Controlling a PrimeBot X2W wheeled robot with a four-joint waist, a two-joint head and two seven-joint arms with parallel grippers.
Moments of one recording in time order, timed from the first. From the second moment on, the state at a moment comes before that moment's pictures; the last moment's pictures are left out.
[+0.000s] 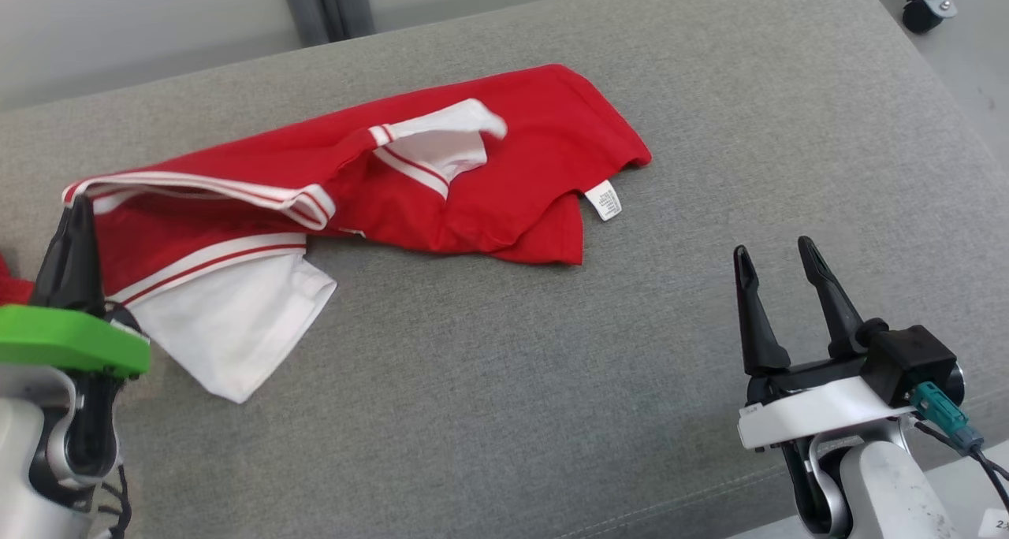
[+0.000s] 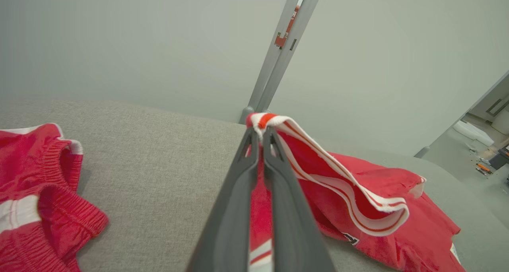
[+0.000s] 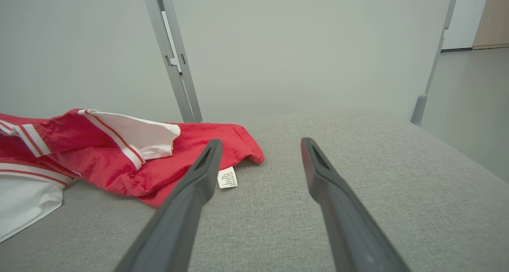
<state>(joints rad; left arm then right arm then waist) -0.38 0.55 -0.31 0.24 -1.01 0.08 -0.20 -0.11 -0.05 0.06 0.07 0.16 0.13 -0.26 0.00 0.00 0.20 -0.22</state>
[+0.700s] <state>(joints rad) -0.25 0.46 -0.16 0.20 -0.53 0.24 -0.26 -0.11 -0.05 0.07 0.07 0.13 0.13 -0.26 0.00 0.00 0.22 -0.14</state>
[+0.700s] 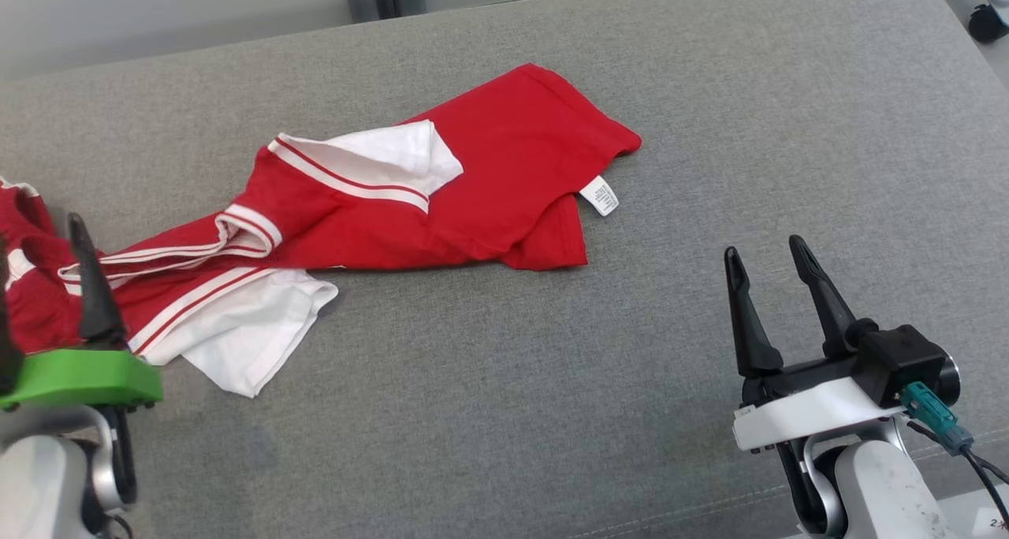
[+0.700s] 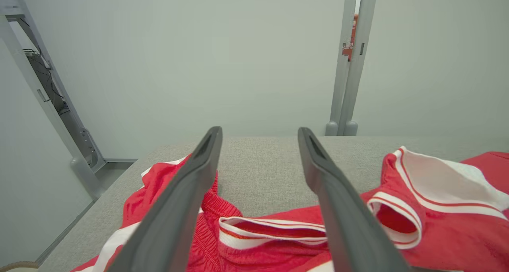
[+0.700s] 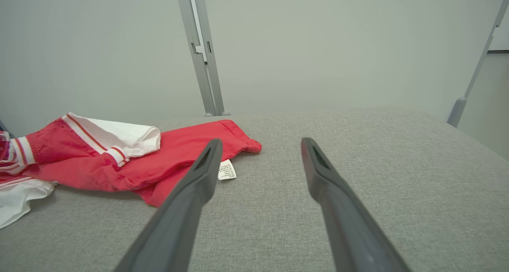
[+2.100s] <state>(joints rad) -0.17 0.08 -0.13 0.51 -0.30 0.13 -0.26 -0.11 -0.05 0.08 0.09 0.10 0.13 -0.26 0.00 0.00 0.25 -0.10</state>
